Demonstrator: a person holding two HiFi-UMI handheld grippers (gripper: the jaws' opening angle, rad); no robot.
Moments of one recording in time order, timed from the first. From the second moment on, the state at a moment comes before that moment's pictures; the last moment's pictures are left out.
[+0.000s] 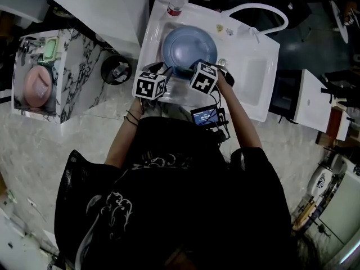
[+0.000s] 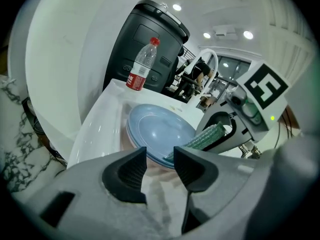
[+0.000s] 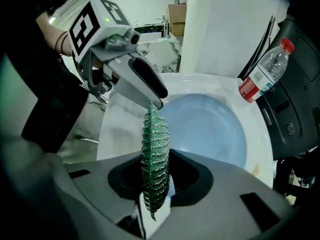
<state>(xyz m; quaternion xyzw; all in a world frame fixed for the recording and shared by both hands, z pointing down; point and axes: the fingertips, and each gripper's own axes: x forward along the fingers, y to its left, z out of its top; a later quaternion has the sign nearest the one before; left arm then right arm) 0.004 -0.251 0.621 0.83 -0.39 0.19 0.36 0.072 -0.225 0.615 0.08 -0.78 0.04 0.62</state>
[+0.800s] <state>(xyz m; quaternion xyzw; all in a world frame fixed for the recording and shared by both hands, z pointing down) 0.005 -0.271 0.631 0.81 -0.41 0.20 0.36 0.116 -0.320 0.585 0.19 -0.77 -0.04 0.61</state>
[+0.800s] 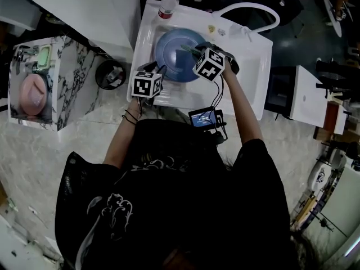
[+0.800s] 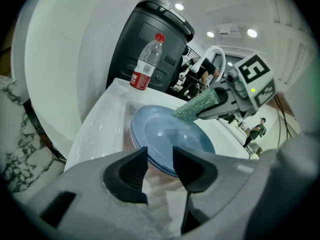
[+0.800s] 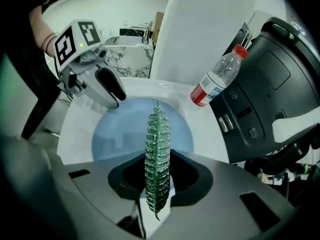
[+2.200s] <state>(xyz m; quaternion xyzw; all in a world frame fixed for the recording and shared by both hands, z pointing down) -0.001 -0.273 0.647 0.78 -0.44 0.24 0.37 0.120 -0.251 0.616 0.20 -0.76 0.08 0.61</state>
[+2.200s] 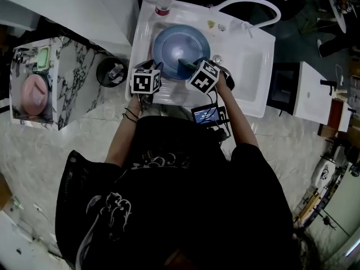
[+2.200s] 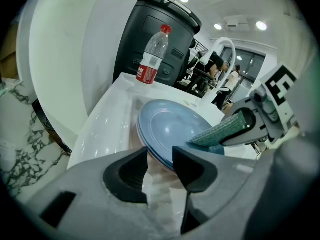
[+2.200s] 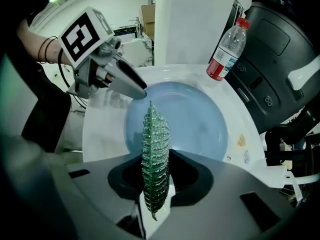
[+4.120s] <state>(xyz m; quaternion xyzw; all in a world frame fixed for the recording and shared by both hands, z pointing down) -0.002 -0.238 0.492 0.90 -0.33 0.08 0.27 0.086 -0.205 0.498 0.52 -0.79 0.28 0.17</state>
